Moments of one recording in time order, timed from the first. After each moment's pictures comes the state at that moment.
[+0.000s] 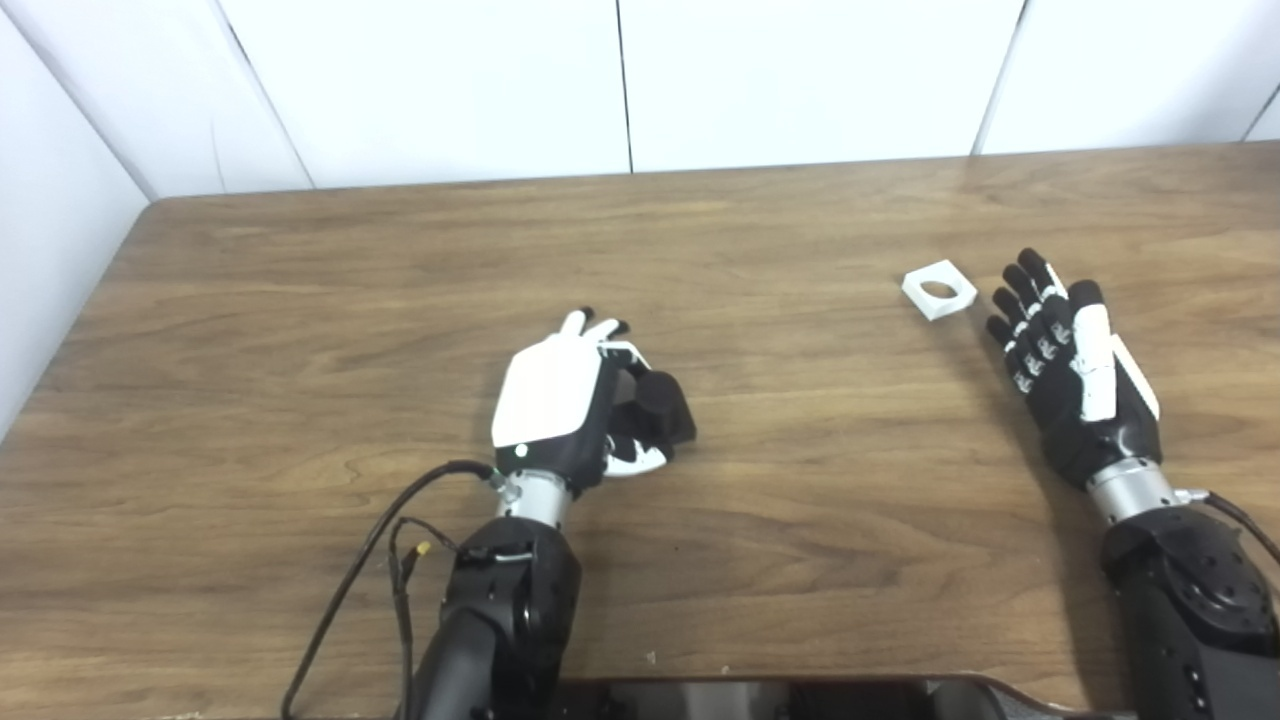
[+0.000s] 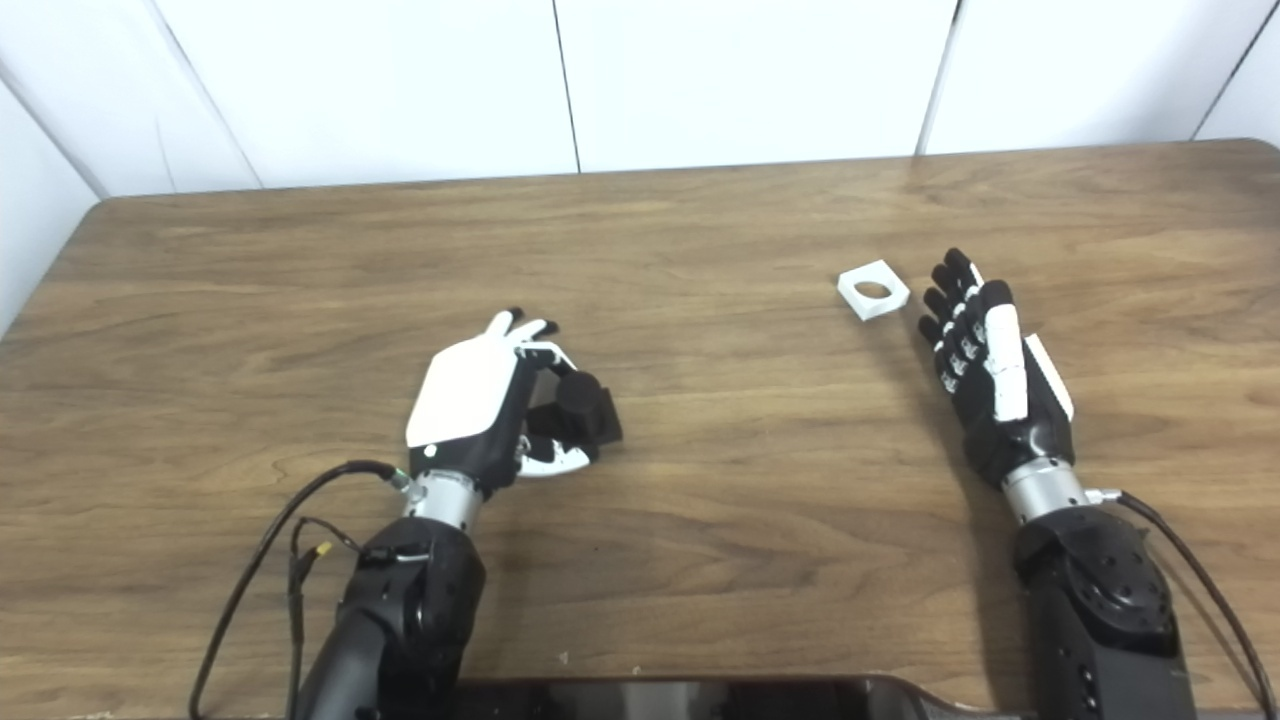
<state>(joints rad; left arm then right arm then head) -0.06 0.05 -0.42 -0.29 1.14 0.39 -0.19 -0.09 -0.24 -0.17 0.01 0.30 0.09 0.21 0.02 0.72</state>
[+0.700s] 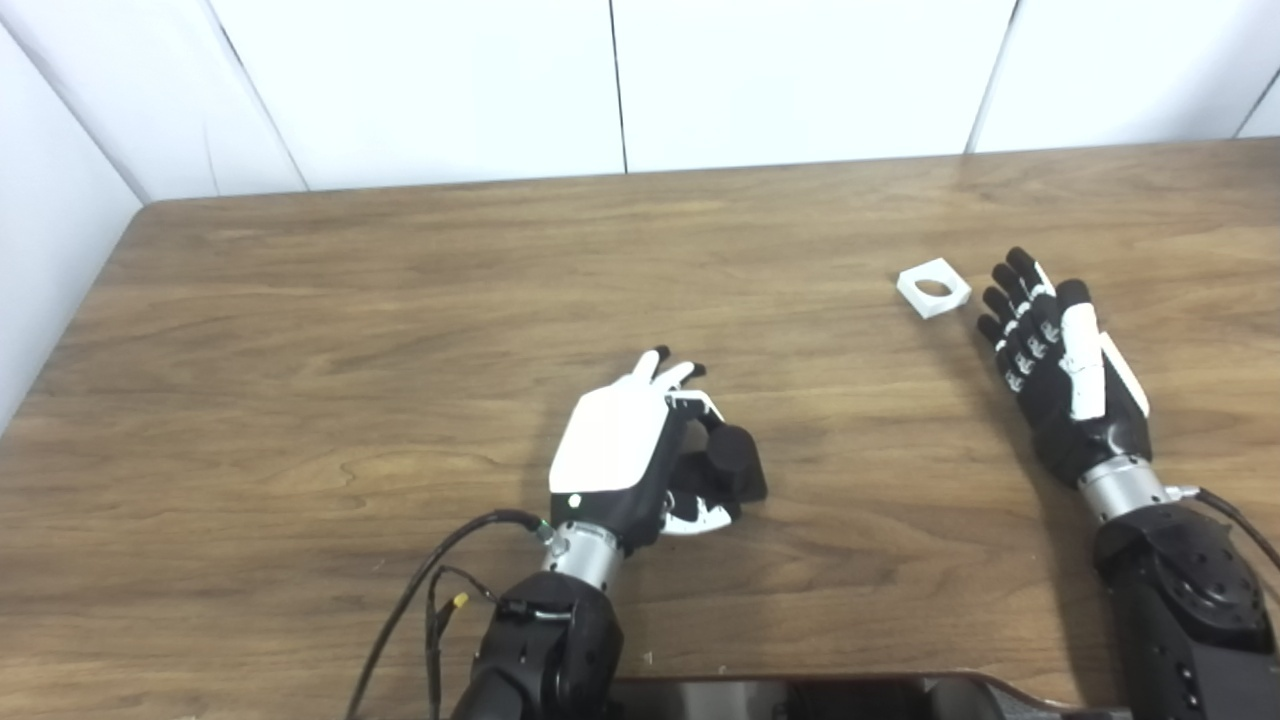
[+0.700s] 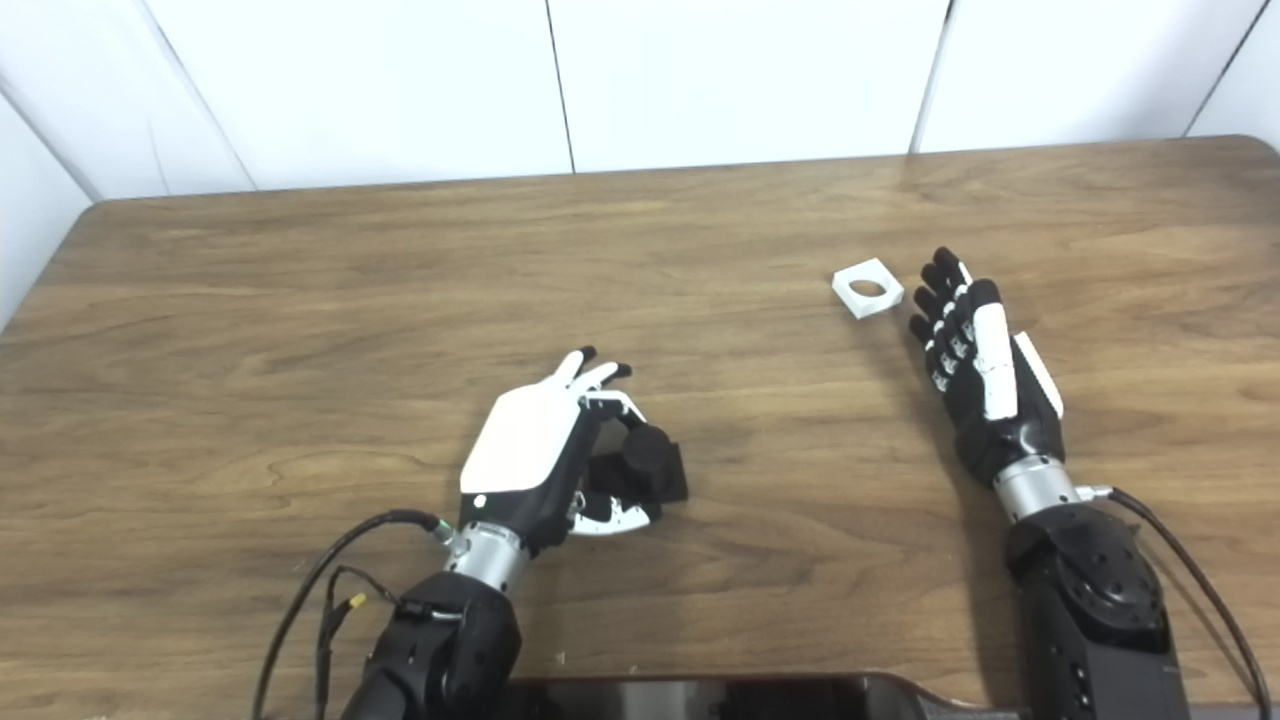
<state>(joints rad) 0.02 0.00 -0.50 -0.35 1.14 0.34 -0.23 -0.08 -0.24 -0.16 0.00 0.29 0.10 0.21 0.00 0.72</state>
